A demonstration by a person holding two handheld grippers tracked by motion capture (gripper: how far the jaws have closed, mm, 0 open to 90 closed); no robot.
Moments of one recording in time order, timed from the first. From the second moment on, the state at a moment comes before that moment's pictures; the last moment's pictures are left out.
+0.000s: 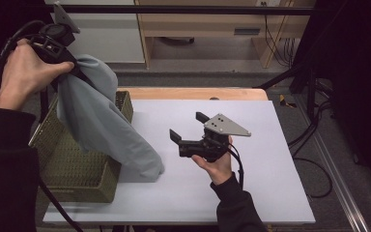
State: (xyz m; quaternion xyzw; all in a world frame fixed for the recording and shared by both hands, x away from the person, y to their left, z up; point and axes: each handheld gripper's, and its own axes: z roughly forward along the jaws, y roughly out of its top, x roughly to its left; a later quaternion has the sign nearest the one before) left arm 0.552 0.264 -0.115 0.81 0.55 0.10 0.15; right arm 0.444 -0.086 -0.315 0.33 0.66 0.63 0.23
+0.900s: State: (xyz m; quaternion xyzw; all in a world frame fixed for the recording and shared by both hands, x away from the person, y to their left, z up) left arm 0.552 0.265 -0.119 0.81 0.55 0.10 0.15; right arm 0.413 -0.162 -0.352 0.38 0.65 0.61 0.27
